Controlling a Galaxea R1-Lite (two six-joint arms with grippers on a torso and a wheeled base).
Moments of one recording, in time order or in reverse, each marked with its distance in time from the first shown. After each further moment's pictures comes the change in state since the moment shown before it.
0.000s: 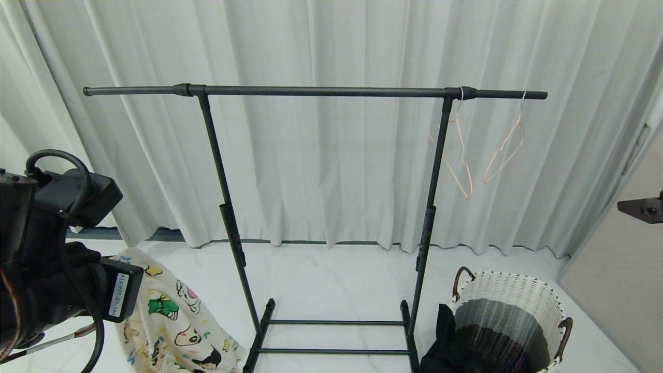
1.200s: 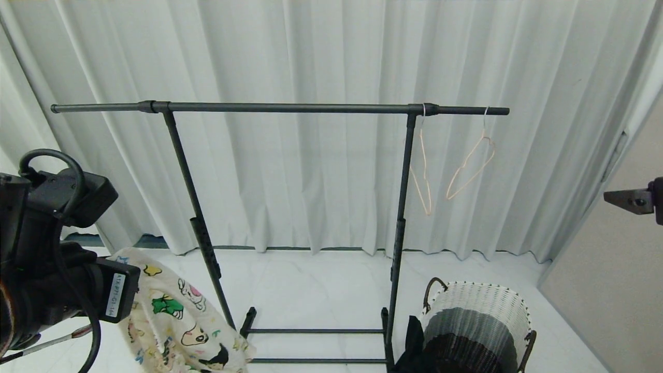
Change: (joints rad) left arm 0.007 -0.011 0.003 0.000 -0.004 -0.004; right arm -0.003 0.020 0.011 -0.096 0.076 -0.030
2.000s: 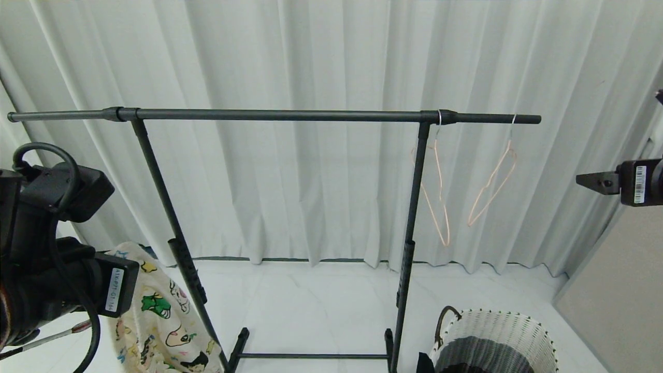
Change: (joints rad) left arm 0.001 -0.003 -0.005 -0.022 -0.003 0.004; right arm -0.011 0.088 -0.006 -0.136 0.058 0.024
